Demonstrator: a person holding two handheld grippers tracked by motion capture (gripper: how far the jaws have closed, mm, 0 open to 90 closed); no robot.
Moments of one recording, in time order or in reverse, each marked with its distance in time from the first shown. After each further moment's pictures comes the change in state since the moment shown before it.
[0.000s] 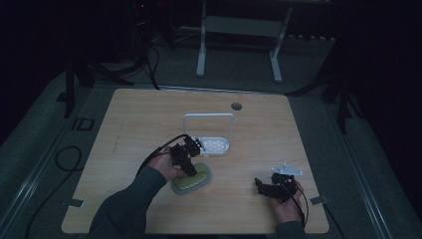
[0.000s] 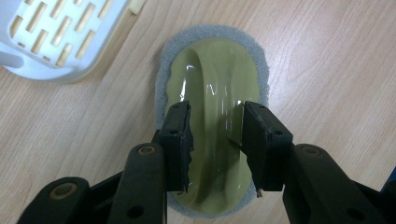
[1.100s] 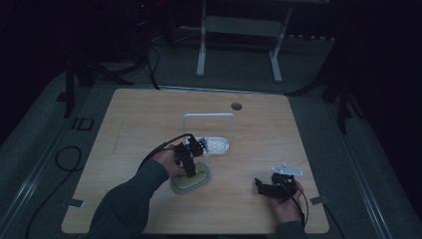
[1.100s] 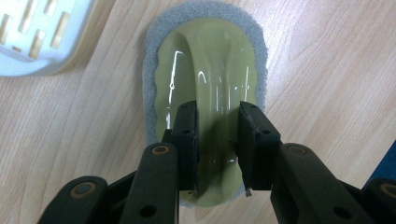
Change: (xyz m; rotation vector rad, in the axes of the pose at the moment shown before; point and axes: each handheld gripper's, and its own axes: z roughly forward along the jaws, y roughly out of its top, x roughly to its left) left arm 0.005 0.013 0.008 0.133 -0.040 0.038; right arm 0.000 0.000 0.000 0.001 0.000 0.002
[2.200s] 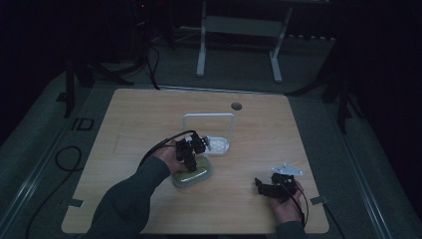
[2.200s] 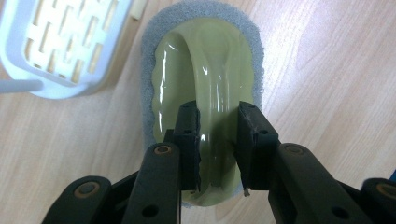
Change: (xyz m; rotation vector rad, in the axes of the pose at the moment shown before) left arm -0.003 0.007 -0.014 -0.023 0.079 0.070; right arm 0.000 0.000 0.000 -0.001 0.000 0.000
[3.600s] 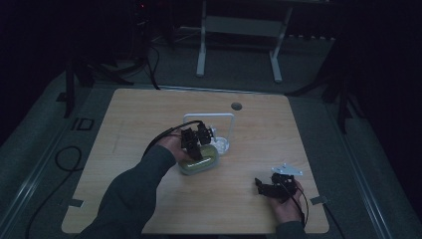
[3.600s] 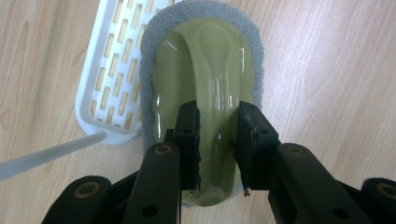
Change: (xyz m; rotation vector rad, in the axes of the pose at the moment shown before) left arm 0.007 0.019 -0.024 -0.084 0.072 0.125; right arm 0.000 0.000 0.000 -0.001 0.000 0.000
